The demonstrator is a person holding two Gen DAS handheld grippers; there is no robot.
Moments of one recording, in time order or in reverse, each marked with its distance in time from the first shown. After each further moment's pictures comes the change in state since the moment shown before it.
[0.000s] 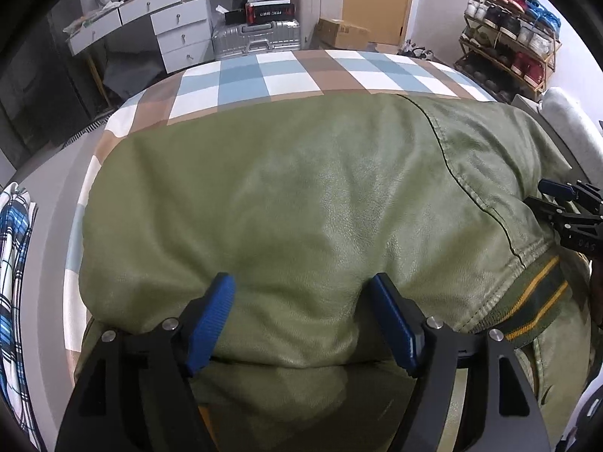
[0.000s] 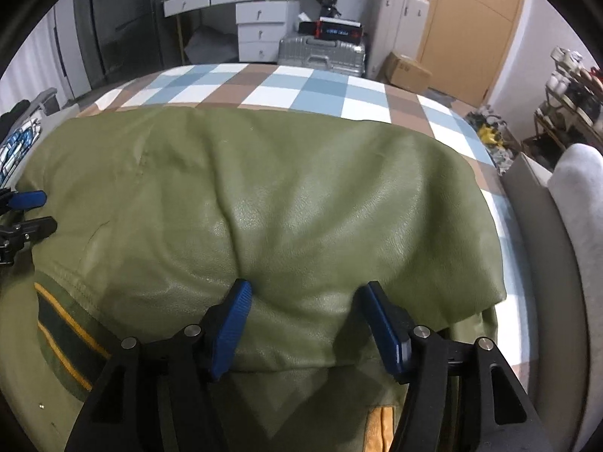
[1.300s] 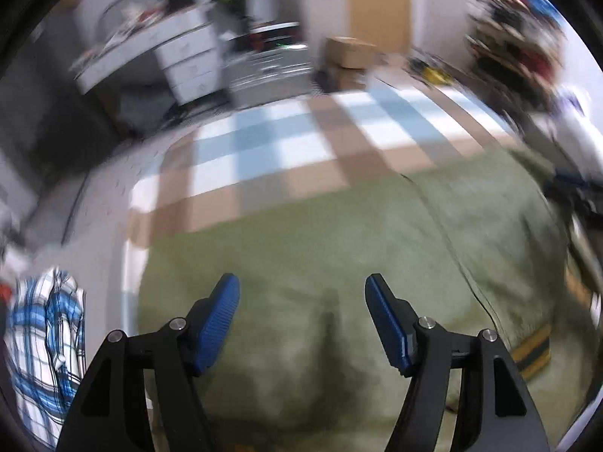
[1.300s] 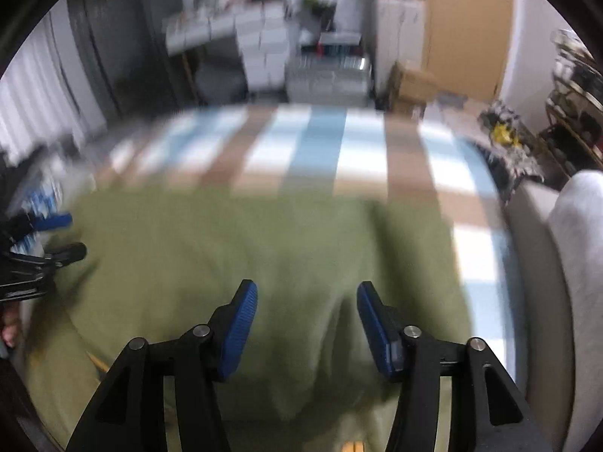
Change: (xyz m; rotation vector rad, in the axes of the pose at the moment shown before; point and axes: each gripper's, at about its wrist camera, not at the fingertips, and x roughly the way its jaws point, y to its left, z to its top) left arm -0.035 0.003 0.065 0.000 -0.026 0.085; right arm -0.027 -0.041 0.060 0.103 -0.087 0.117
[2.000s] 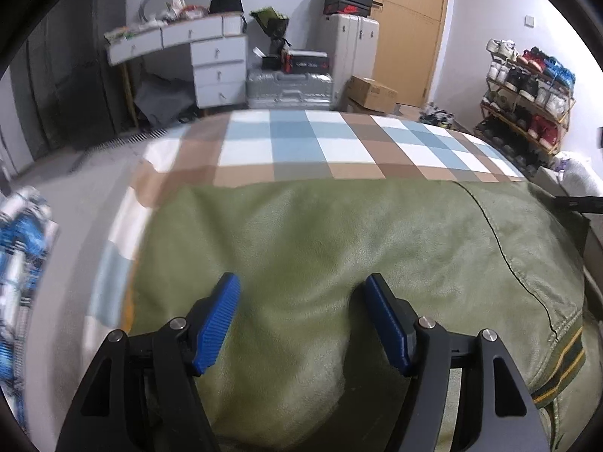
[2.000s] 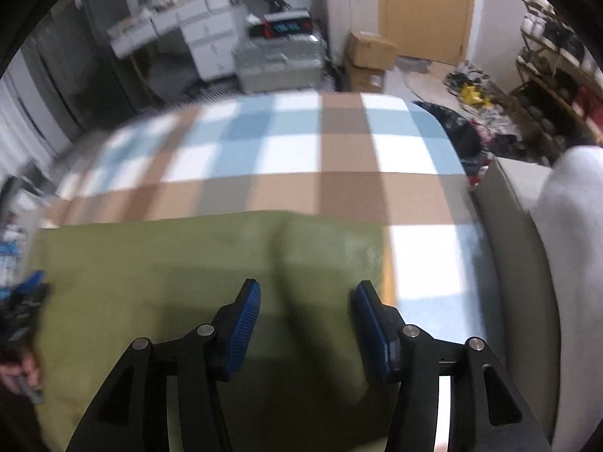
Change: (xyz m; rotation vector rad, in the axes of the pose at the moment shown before) left arm 0.023 0.030 -0.056 -0.121 -0.206 -0.045; right arm 0.011 -0.041 0.001 0.107 0.074 -0.018
